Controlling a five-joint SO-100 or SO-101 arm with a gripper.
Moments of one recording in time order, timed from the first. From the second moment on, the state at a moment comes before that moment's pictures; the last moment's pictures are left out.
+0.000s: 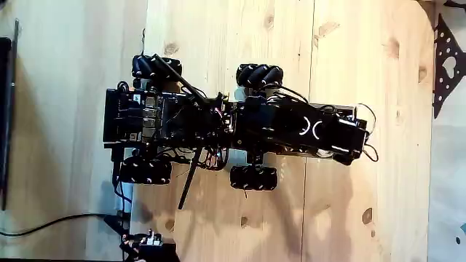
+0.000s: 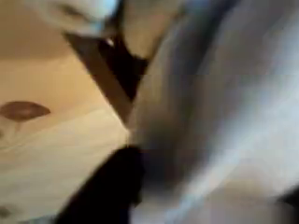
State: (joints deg) arm 12.6 129.6 139.1 63.5 -79.8
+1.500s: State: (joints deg) arm 7.1 157.7 169.9 52.6 -22.8
